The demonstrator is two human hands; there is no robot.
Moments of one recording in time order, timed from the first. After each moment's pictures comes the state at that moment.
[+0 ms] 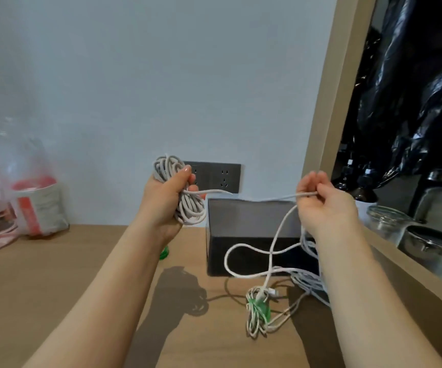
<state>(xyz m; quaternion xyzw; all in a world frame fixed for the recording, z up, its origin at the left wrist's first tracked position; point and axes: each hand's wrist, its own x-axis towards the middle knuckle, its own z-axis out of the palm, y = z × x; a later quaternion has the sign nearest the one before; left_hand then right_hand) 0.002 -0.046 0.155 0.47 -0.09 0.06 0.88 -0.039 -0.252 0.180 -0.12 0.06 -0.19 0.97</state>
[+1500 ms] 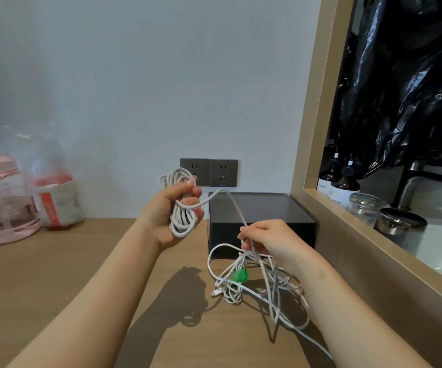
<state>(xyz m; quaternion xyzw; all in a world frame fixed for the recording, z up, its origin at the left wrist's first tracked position) -0.056 -0.039 0.148 0.34 -0.10 -0.16 0.92 -0.072 -0.236 0.109 -0.83 -0.02 0.00 0.56</state>
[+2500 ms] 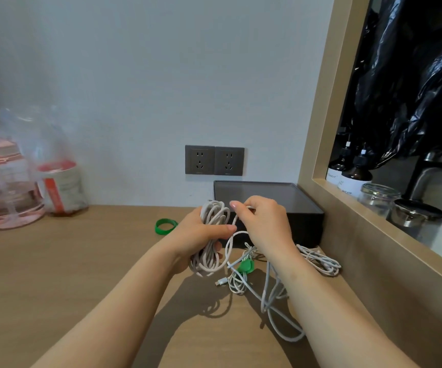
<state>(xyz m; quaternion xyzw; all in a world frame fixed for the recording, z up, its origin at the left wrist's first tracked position) -0.062 -0.057 0.098 0.72 -0.13 -0.10 0.67 -0.064 -0.200 0.105 -0.90 -0.04 -0.26 0.35</state>
